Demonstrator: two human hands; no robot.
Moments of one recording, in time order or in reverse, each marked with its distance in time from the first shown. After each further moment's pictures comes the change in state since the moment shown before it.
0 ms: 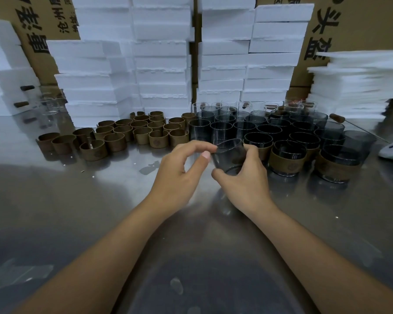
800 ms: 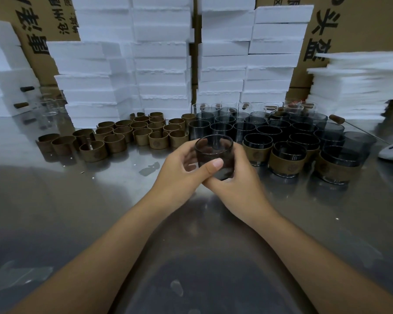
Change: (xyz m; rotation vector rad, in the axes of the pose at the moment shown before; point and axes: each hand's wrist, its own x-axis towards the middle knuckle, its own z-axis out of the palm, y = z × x) left_hand 0.006 -0.007 0.003 -0.284 -0.034 -0.180; right_hand -0.011 -0.014 -0.001 0.150 -0.161 -0.116
